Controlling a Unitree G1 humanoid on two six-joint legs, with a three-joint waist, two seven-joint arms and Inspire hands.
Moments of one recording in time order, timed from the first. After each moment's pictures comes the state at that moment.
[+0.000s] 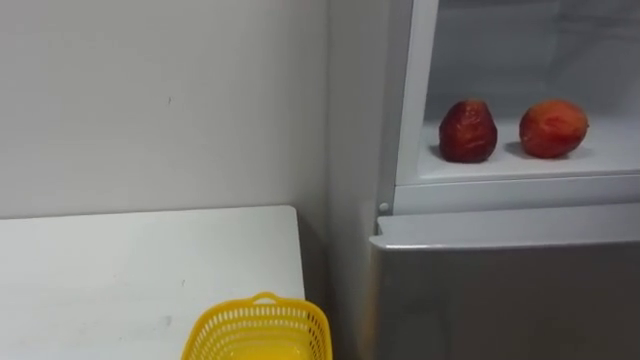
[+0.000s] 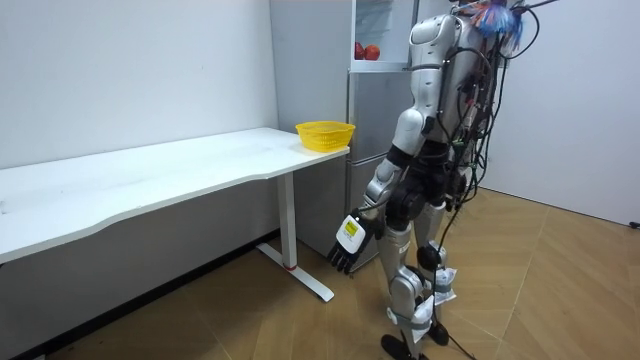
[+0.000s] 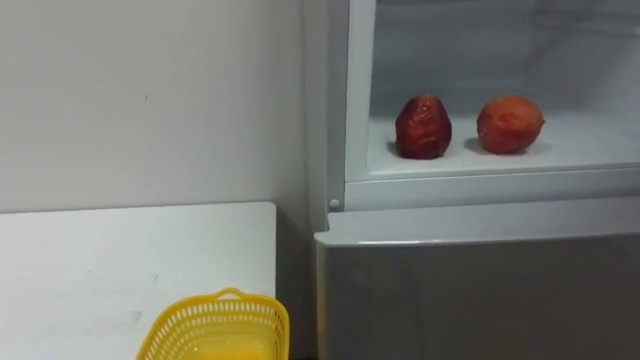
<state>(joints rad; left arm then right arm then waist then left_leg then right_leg) 0.19 0.19 0.05 1.08 0.13 0.03 0.06 0.13 -0.23 -0.06 1.20 -0.34 0.05 -0.09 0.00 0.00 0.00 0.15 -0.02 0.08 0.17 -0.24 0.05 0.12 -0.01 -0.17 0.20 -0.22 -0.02</state>
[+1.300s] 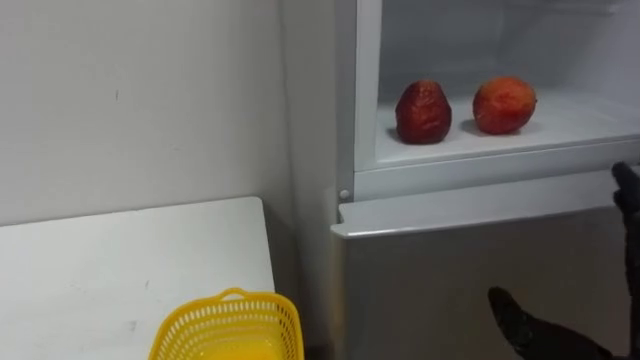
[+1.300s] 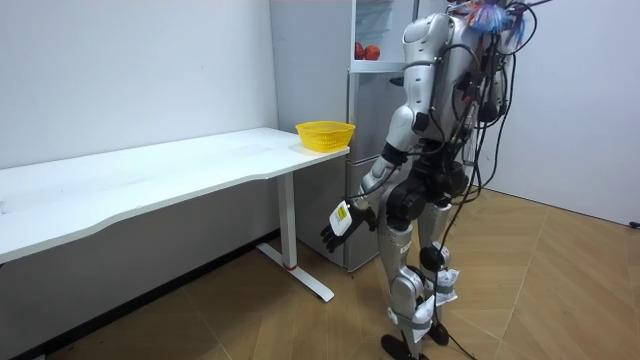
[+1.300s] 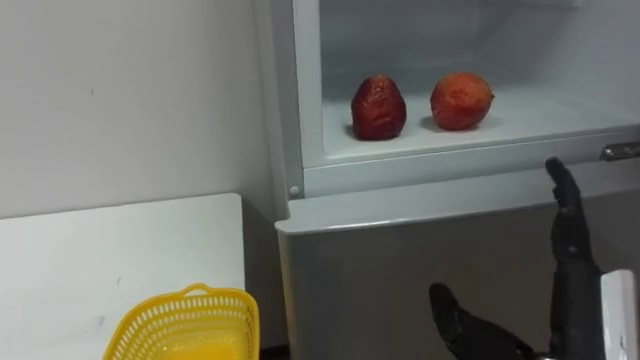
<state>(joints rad) 0.20 0.22 -0.05 1.07 0.19 -0.16 0.10 0.23 -0.24 0.01 -0.37 -0.38 -0.30 -0.56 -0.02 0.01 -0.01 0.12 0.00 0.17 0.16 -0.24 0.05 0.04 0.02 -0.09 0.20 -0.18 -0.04</state>
